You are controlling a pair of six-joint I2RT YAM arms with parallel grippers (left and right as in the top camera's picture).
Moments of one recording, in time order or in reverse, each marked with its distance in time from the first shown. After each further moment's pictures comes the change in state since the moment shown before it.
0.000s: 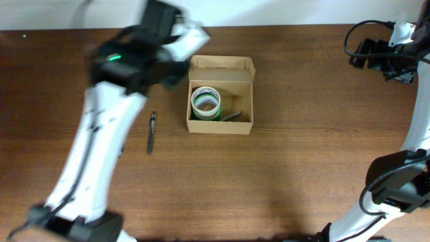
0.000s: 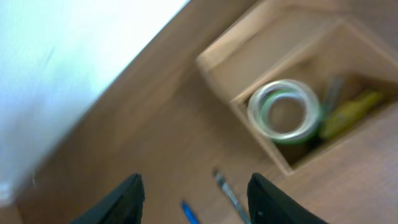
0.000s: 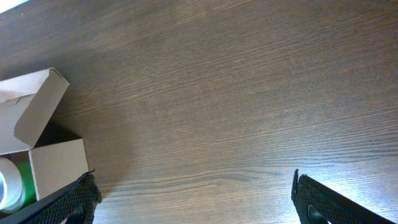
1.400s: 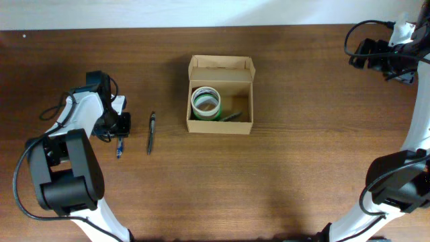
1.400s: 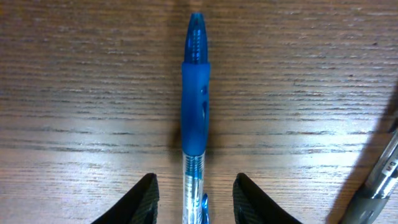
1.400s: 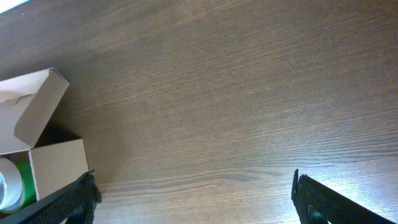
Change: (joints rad) left arm 0.485 0.266 -0.676 0.303 0.090 -0.288; right arm 0.000 0.000 0.000 0.000 0.000 0.000
